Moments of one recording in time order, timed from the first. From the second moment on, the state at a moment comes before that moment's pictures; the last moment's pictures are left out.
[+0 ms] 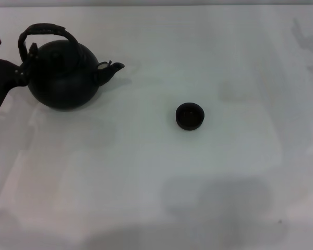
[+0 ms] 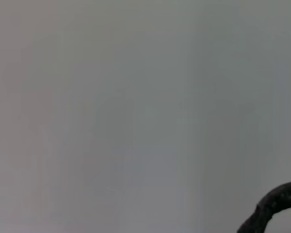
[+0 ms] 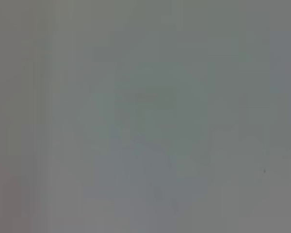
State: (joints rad) left arm -0.45 -2.08 0.48 -0.05 1.10 1.23 -0.18; right arm 0.61 2.03 -0.88 0.01 -0.45 -1.13 0.19
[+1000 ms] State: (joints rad) left arm -0.46 -2.08 0.49 -0.07 1.13 1.26 -0.07; right arm 0.62 2.03 -0.88 0.01 -0.45 -1.10 0.20
